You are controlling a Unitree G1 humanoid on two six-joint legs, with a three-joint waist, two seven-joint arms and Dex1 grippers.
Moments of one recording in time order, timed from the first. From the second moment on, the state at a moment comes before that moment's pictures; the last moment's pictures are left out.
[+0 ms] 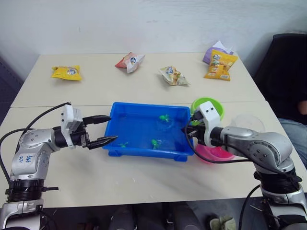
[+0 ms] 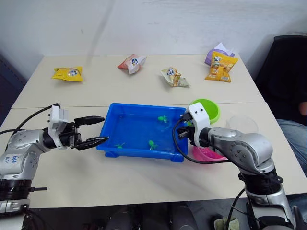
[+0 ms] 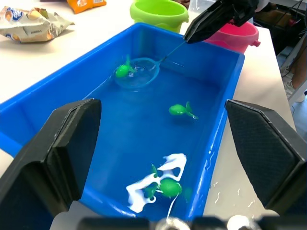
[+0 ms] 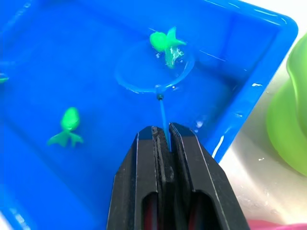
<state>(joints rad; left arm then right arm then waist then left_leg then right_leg) -0.33 0.72 0.21 0.09 -0.51 0.26 -1.20 -0.51 -0.59 0.03 -0.39 0.83 1.23 0.14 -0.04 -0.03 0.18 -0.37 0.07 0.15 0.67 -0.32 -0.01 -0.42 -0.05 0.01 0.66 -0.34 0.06</state>
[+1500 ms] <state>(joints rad) -0.46 0.62 0.09 0.11 -0.51 0.26 -1.24 -0.01 -0.98 -0.22 -0.24 -0.02 0.06 0.50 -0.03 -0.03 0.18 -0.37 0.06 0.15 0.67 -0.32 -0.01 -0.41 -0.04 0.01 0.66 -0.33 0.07</state>
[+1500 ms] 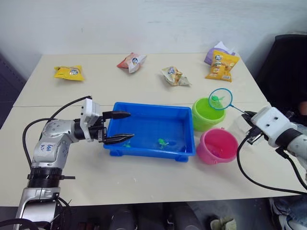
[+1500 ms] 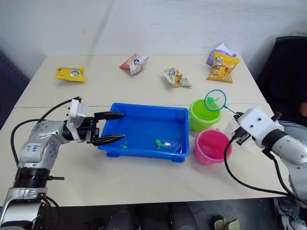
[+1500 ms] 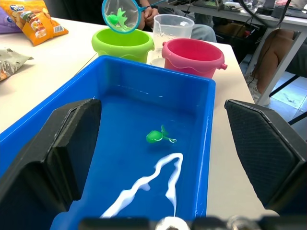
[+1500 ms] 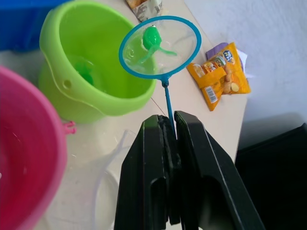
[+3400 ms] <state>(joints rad) -0.46 0.57 0.07 0.14 -0.50 0.22 -1.25 -0.02 -1.13 -0.21 0.02 -0.64 -0.55 0.15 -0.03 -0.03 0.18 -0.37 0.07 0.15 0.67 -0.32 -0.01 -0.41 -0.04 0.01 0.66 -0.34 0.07</state>
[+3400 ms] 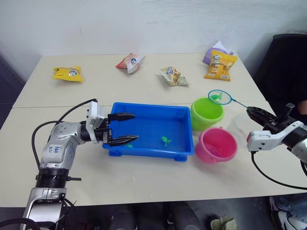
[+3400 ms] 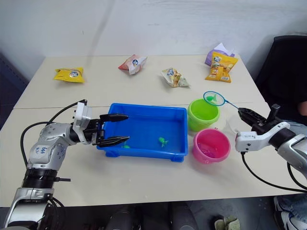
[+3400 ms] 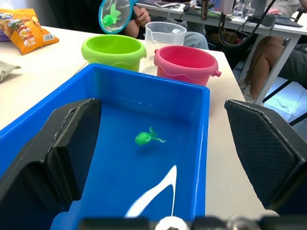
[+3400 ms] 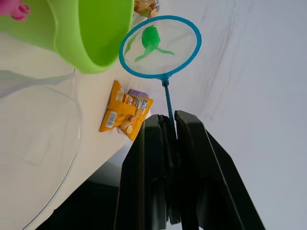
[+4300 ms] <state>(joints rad) -0.46 0.58 0.07 0.15 -0.50 0.21 -1.25 -0.12 -1.01 -0.18 -0.13 -0.15 -0.37 0.43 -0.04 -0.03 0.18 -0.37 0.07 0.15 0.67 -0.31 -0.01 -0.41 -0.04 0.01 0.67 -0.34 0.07</state>
